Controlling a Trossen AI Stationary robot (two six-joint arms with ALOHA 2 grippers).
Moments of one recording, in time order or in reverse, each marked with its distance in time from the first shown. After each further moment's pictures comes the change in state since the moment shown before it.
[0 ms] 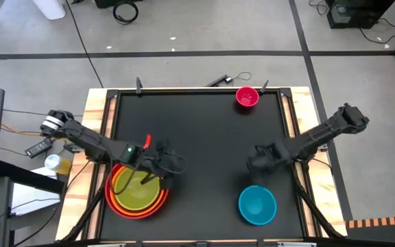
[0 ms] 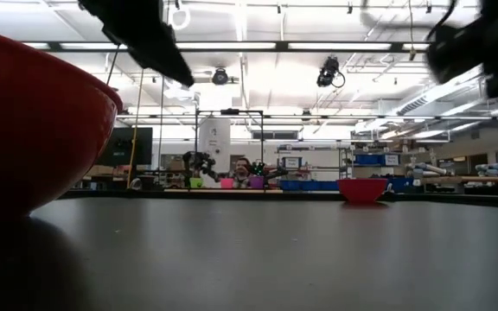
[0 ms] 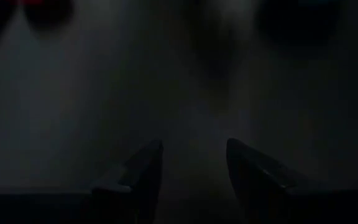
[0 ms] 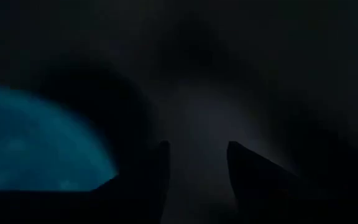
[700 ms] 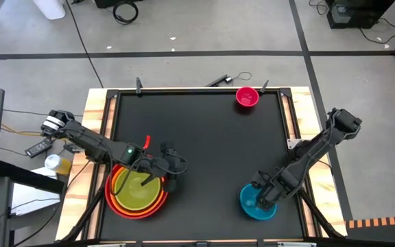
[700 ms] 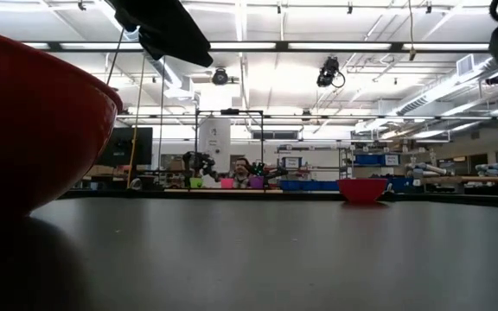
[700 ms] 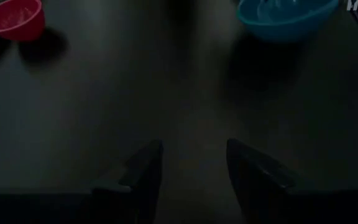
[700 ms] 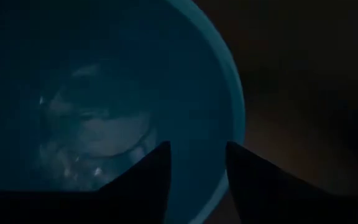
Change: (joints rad) left arm -0.015 0.008 0.001 0.141 -0.003 0.031; right arm 0.349 0.138 0.004 0.209 0.061 0.316
